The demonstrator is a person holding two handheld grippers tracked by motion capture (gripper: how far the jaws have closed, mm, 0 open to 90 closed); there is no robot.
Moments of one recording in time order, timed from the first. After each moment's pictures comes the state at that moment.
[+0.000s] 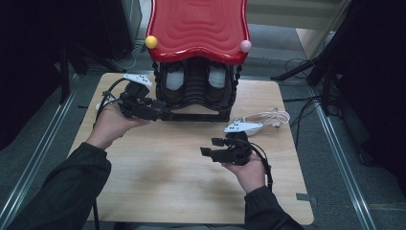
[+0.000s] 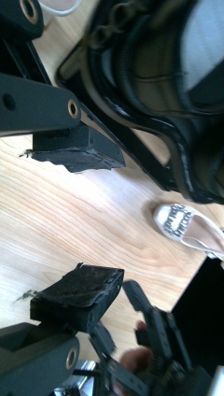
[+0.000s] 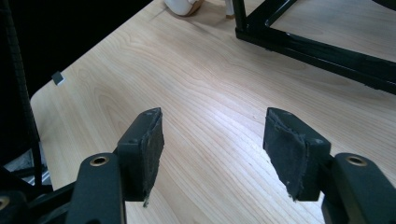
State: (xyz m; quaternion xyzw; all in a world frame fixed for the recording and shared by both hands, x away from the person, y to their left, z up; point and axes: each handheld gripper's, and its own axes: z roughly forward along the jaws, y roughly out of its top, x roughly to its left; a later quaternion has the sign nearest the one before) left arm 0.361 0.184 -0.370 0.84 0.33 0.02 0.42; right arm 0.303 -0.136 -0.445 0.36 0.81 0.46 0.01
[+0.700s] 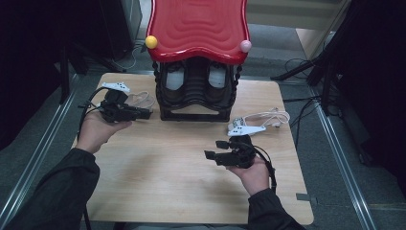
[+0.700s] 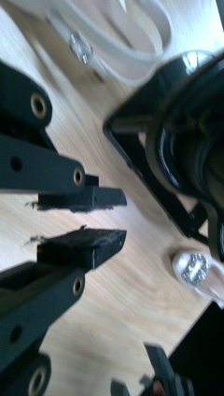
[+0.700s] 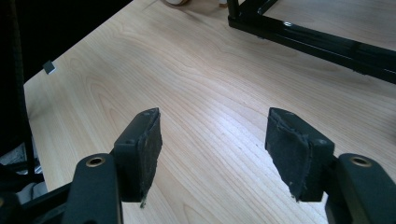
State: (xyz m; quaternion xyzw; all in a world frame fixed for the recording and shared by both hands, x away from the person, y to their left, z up) left arm 0.372 0.247 -0.408 0.82 0.40 0.04 0.42; right arm 0.300 -0.147 -0.453 0.37 0.81 0.45 0.01
